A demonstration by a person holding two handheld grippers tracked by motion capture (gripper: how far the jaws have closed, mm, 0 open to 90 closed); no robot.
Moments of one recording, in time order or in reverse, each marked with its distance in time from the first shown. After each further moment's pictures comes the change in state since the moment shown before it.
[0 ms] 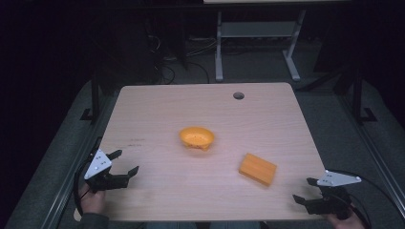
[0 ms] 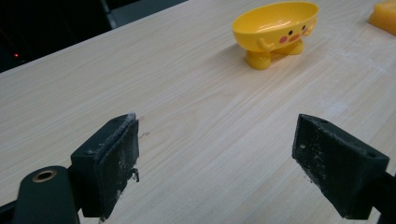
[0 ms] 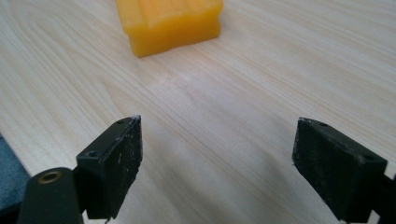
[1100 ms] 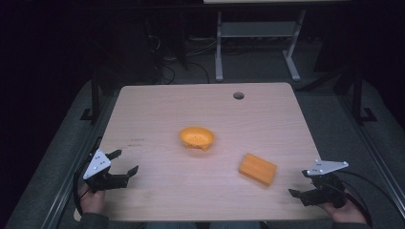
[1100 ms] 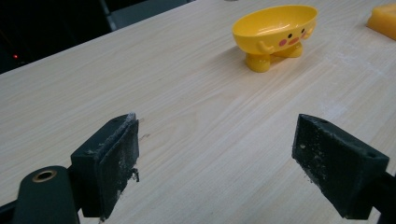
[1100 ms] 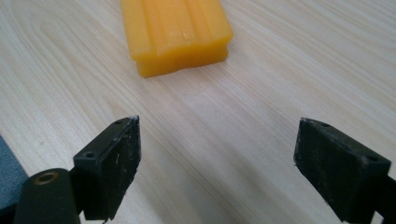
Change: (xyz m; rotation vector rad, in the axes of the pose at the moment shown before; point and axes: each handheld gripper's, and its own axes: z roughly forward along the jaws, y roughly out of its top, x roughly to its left) left arm 0.000 0.000 0.000 -0.012 -0.005 -0.002; right arm 0.002 0.042 0.000 0.100 0.006 -0.080
